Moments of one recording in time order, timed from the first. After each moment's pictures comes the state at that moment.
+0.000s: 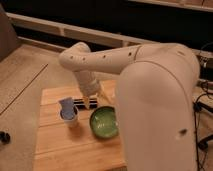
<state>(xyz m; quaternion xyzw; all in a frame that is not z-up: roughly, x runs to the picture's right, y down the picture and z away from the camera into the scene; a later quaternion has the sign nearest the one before) -0.010 0.070 0.687 -0.18 0.42 0.63 0.63</state>
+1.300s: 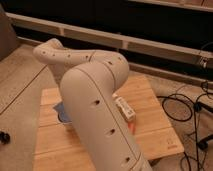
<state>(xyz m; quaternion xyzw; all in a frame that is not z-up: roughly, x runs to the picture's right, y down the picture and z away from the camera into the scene) -0.181 0.036 0.784 -0.28 0.35 0.49 0.75</state>
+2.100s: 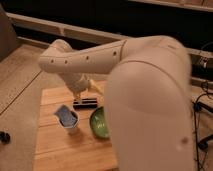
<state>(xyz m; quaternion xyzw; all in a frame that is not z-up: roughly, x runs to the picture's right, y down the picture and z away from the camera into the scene) -0.047 0.041 0.667 -0.10 0.36 0.58 0.73</state>
